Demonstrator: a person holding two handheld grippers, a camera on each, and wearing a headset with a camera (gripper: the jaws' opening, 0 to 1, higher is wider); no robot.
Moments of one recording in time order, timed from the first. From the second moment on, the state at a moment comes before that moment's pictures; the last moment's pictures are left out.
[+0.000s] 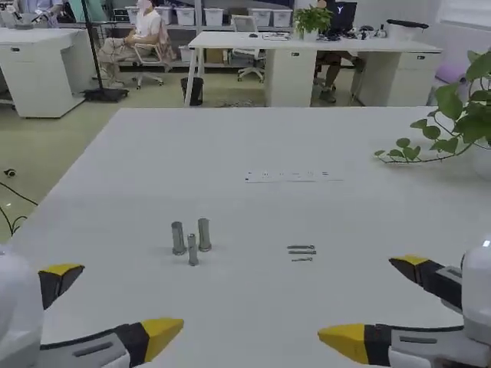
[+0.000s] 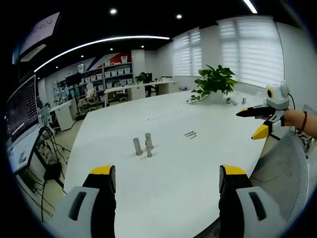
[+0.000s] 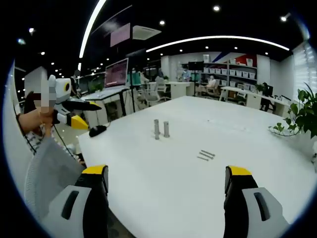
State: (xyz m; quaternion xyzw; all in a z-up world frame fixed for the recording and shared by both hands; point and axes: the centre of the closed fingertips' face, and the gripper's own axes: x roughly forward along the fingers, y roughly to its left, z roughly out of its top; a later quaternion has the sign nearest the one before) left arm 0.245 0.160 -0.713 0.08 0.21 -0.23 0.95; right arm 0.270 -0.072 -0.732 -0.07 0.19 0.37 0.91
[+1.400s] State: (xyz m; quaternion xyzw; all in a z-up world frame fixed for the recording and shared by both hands) left arm 0.254 0.160 -0.709 0.08 0.20 -0.22 0.95; right arm 0.279 -0.076 -0.726 -0.06 0.17 0.37 0.91
